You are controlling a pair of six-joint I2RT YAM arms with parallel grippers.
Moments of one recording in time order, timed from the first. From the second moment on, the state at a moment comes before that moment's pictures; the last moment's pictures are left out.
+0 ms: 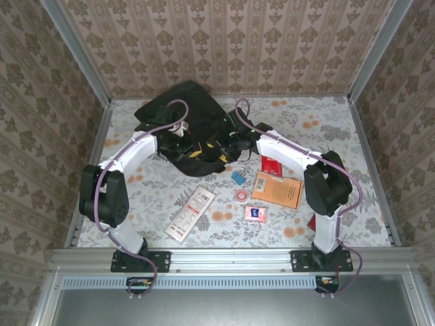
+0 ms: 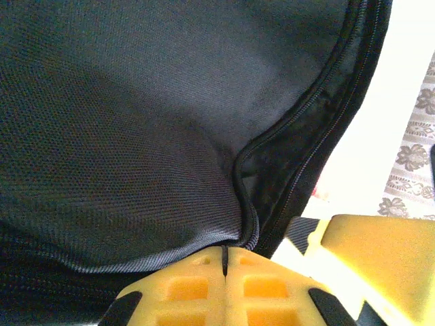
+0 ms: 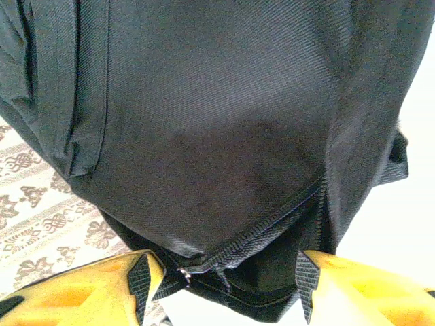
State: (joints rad) left arm -0.35 1.69 1.30 -0.67 0.57 -0.71; right arm 0.61 1.92 1.55 -0.52 -0.28 1.32
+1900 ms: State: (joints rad) left arm -0.29 1.54 1.20 -0.64 0.61 -0.75; right arm 0.71 1.89 1.32 -0.16 -0.20 1.63
